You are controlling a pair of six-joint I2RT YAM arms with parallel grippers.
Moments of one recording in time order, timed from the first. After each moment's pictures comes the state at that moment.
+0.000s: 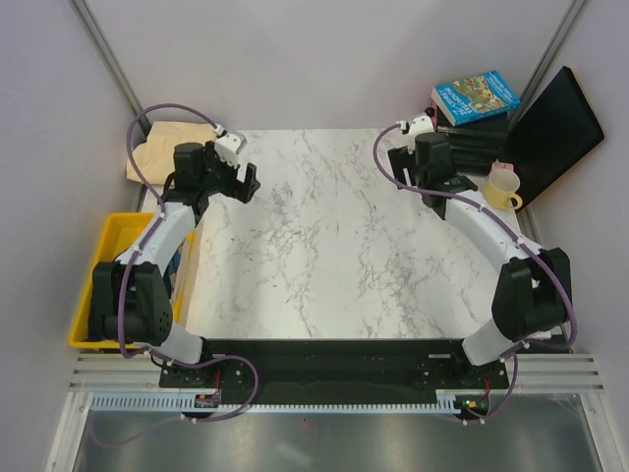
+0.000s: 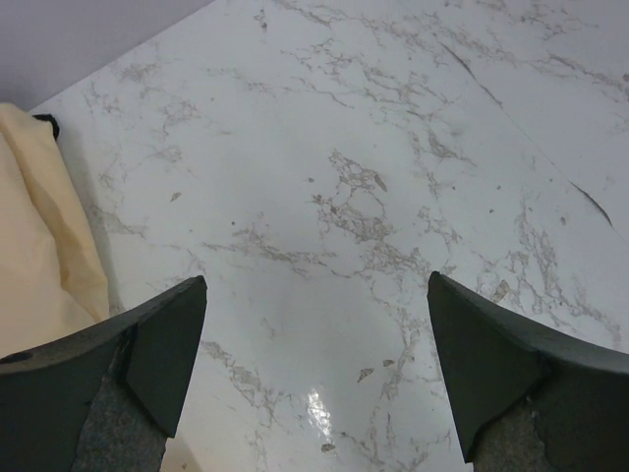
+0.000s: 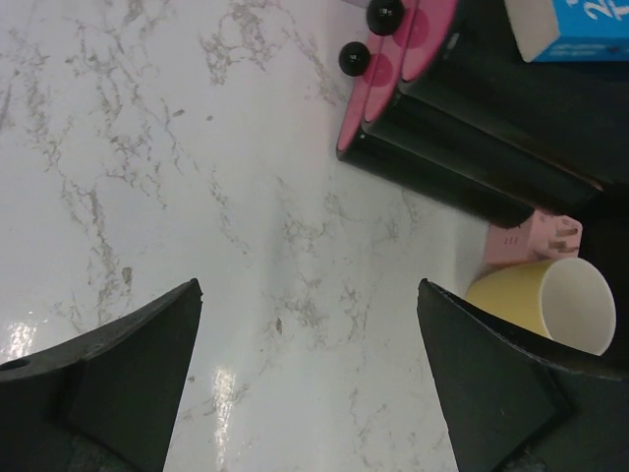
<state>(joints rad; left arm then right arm) -0.08 1.53 1.16 -0.11 0.43 0.32 0.28 1.61 1.32 -0.24 0.29 -0.18</state>
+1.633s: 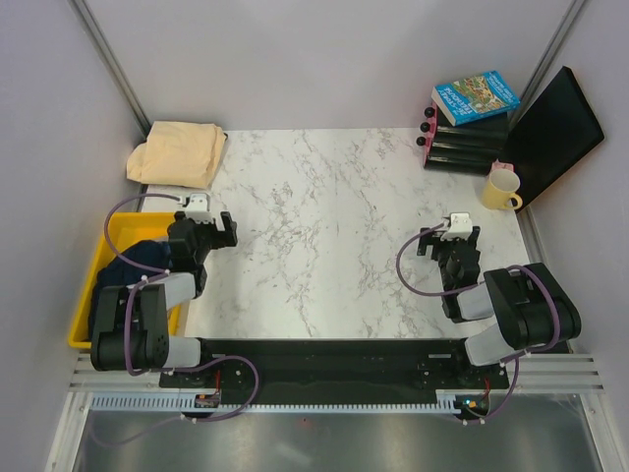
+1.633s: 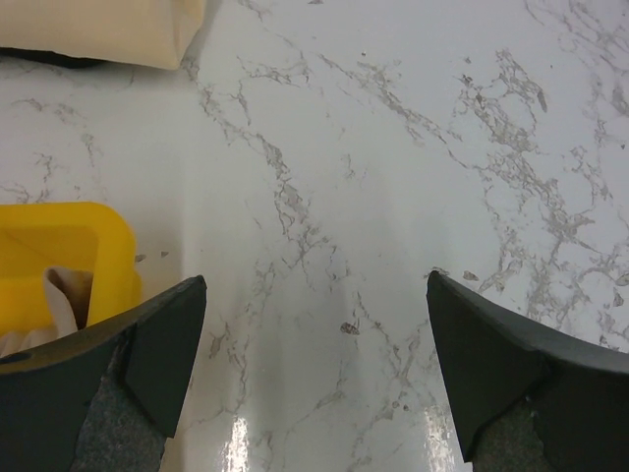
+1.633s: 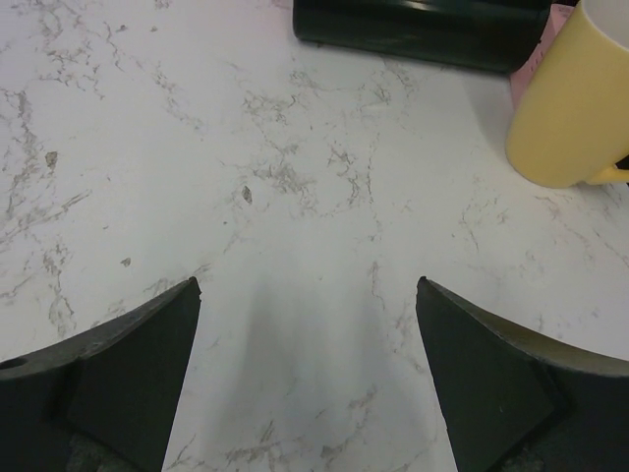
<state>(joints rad) 0.05 1.37 0.38 0.68 0.13 -0.02 0.14 1.51 0.15 1.22 0.20 -0.07</state>
